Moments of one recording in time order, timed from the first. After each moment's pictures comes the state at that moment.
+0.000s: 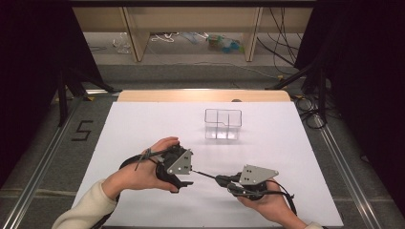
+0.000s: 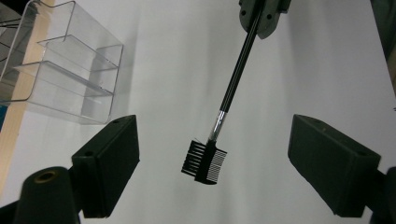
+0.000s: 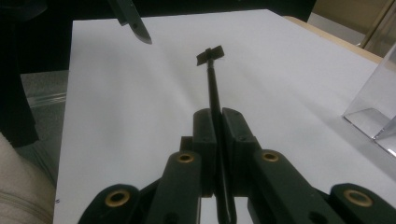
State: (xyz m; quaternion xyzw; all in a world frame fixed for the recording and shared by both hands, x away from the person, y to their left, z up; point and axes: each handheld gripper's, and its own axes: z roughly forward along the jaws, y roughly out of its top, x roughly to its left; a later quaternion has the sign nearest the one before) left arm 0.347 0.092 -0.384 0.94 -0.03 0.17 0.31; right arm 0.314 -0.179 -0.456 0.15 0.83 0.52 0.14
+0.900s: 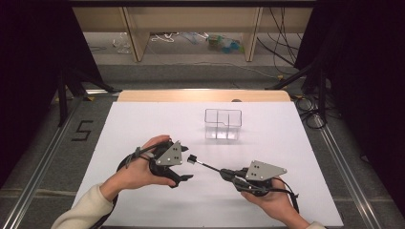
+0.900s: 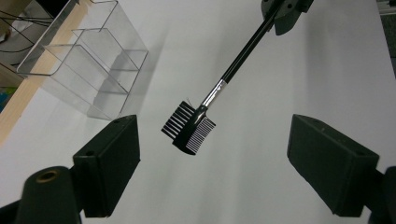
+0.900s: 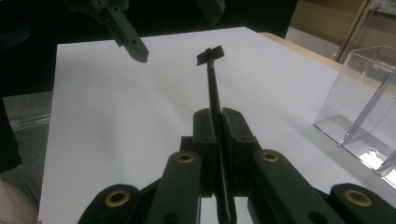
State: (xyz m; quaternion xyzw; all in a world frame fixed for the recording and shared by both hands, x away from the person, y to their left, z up) left arm 0.358 0.110 -0.397 0.91 0.05 0.16 0.39; right arm 0.318 -0.191 -0.449 0.18 0.80 0.55 0.16
